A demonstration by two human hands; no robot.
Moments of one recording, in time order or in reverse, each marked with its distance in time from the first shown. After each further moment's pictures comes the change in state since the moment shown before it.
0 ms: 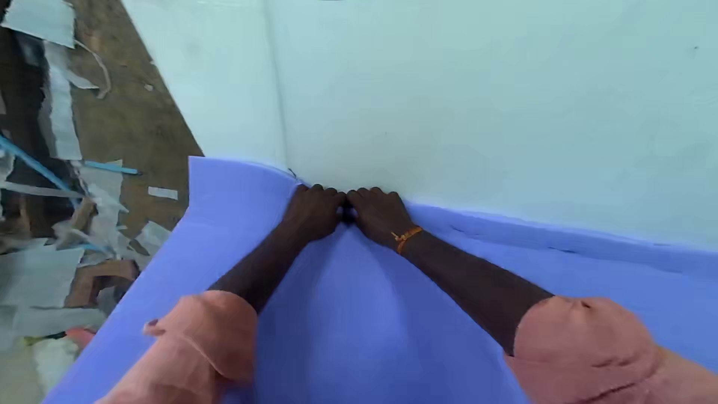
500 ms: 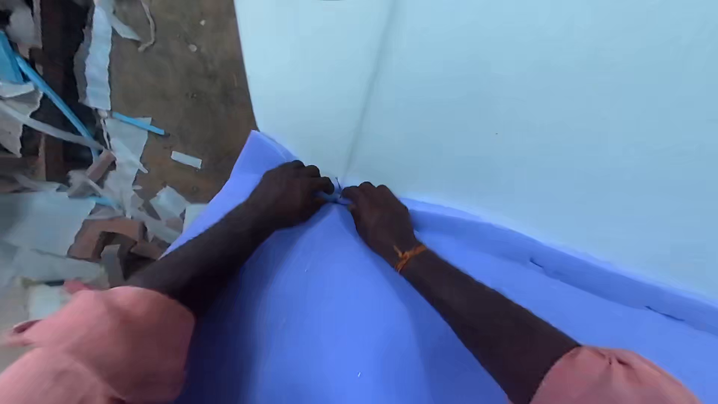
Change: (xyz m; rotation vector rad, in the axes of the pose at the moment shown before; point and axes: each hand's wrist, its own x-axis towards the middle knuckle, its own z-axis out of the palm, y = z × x) left_hand -0.074 -0.115 -0.018 -0.039 0.110 -0.063; right_hand 0.054 -0.093 0.029 0.116 0.208 -0.093
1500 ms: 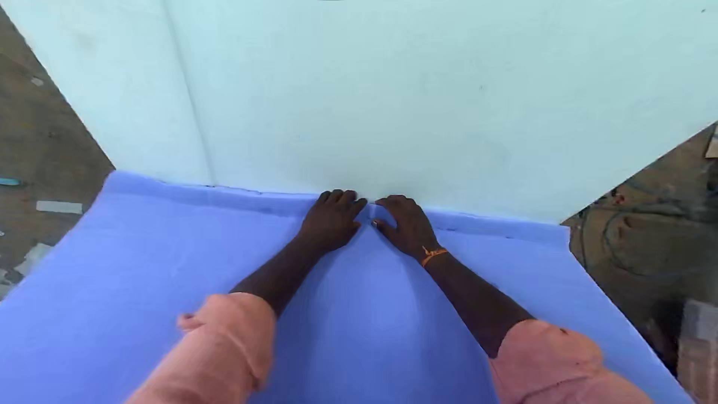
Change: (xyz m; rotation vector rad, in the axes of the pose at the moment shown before) left_hand 0.106 0.276 0.070 -0.112 0.104 0.337; right_hand -0.226 0.227 -0.106 -0.098 0.088 0.251
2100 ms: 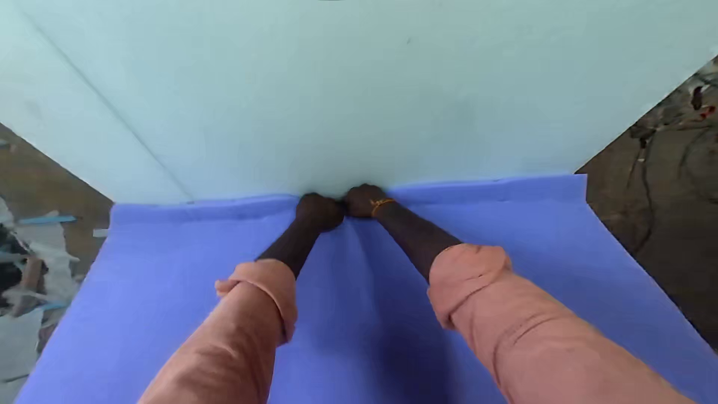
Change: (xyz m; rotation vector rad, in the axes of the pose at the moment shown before) left_hand 0.055 0.038 0.022 0.138 -0.604 -0.323; right_hand 0.048 0.003 0.013 0.066 -0.673 0.126
